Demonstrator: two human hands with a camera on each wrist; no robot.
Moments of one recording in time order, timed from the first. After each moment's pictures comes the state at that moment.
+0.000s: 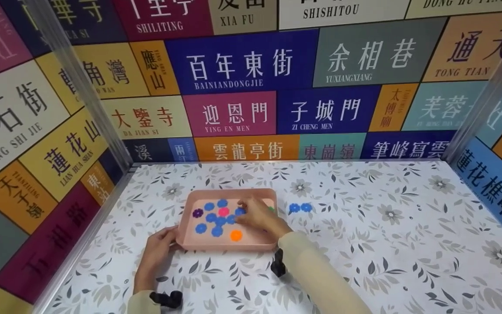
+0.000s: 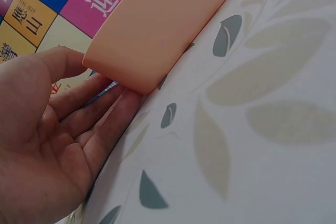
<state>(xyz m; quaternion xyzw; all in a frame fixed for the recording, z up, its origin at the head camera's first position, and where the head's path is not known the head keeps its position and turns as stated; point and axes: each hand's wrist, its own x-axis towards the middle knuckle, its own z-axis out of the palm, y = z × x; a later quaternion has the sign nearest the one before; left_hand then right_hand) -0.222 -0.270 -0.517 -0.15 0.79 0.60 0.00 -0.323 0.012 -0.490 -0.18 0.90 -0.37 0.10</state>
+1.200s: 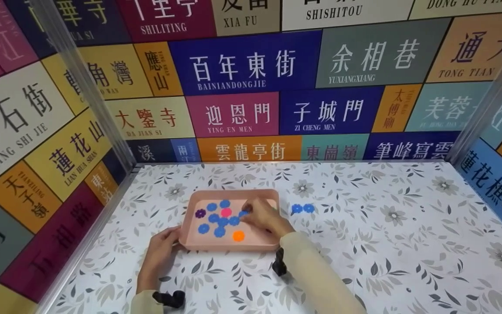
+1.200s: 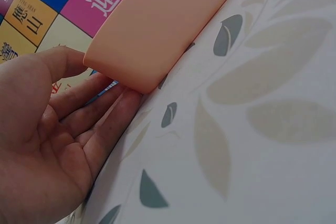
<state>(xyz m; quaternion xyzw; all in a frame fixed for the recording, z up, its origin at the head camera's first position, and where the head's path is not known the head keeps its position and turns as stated) -0.221 -0.269 -0.517 -0.13 0.78 0.61 -0.01 -0.327 0.020 -0.498 -0.19 0.90 -0.38 0.09</state>
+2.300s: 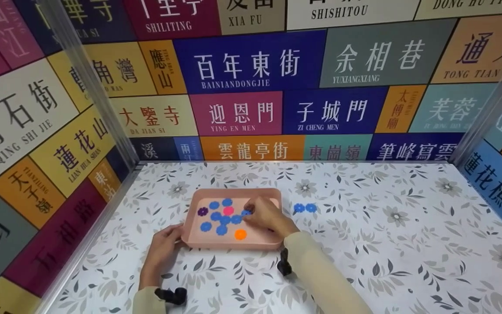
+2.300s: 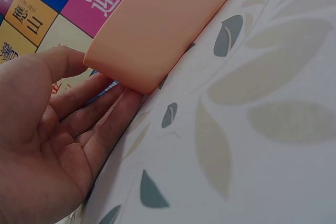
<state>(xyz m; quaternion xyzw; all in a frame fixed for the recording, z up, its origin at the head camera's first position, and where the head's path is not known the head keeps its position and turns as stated) -0.222 -0.269 -0.519 -0.13 0.77 0.63 -0.02 -0.327 0.022 -0.496 -0.21 0.91 -0.35 0.08</state>
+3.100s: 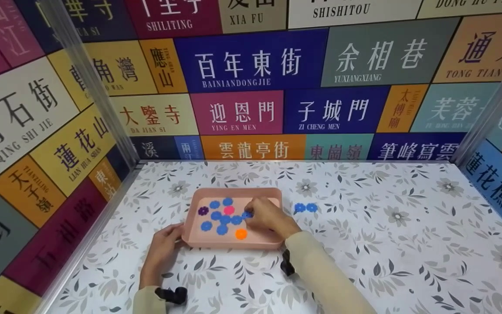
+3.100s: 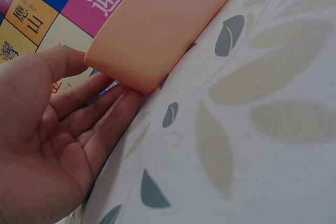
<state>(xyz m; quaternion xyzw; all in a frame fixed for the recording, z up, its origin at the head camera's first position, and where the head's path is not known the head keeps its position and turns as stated) -0.222 -0.270 -0.517 -0.14 0.77 0.62 -0.01 -0.327 0.022 -0.492 -0.27 0.92 -0.27 0.07</state>
